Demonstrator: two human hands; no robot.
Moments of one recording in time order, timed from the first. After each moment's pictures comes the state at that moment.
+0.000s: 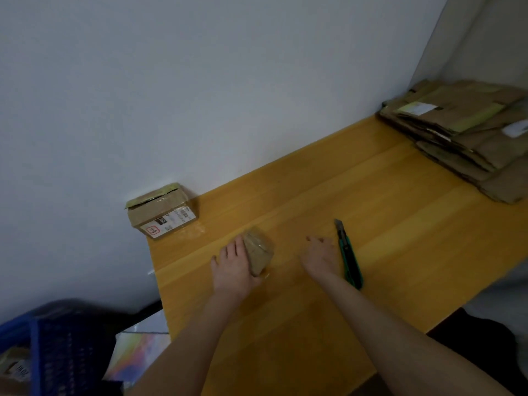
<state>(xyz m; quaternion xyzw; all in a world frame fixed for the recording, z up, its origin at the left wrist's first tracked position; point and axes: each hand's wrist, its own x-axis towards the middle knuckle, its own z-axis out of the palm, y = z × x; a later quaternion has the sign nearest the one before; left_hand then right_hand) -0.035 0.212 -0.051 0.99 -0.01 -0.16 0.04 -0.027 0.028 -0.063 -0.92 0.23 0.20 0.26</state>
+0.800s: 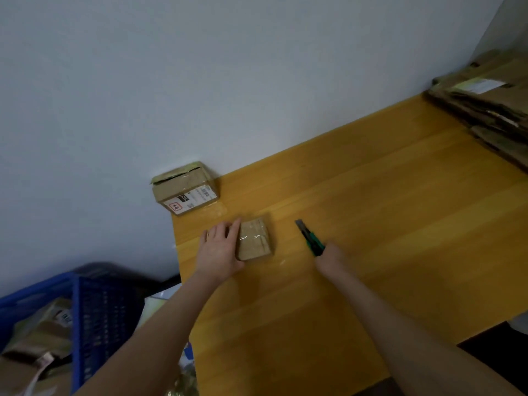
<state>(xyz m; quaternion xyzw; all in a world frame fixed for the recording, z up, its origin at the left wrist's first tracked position) -0.036 0.268 -0.047 0.99 -0.07 -0.10 0.00 -0.035 0.029 -0.095 -0.88 0.23 0.28 0.31</state>
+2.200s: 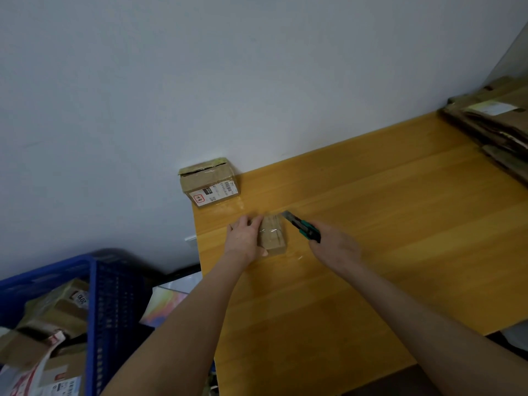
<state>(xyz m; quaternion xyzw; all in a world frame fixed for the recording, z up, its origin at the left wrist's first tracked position) -0.024 0.271 -0.039 0.97 0.01 -0.20 0.11 -0.043 0.065 -0.013 -0.96 0.01 0.18 0.23</state>
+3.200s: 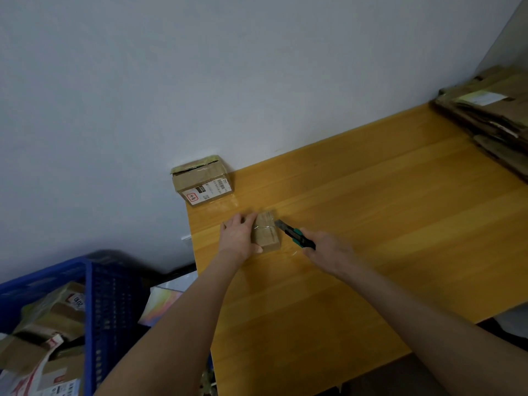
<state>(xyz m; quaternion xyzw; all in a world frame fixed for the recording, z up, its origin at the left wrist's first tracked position) -0.027 0.270 -0.043 0.98 0.01 -0.19 0.11 -0.056 0.057 -0.010 -0.94 -0.05 0.27 0.22</state>
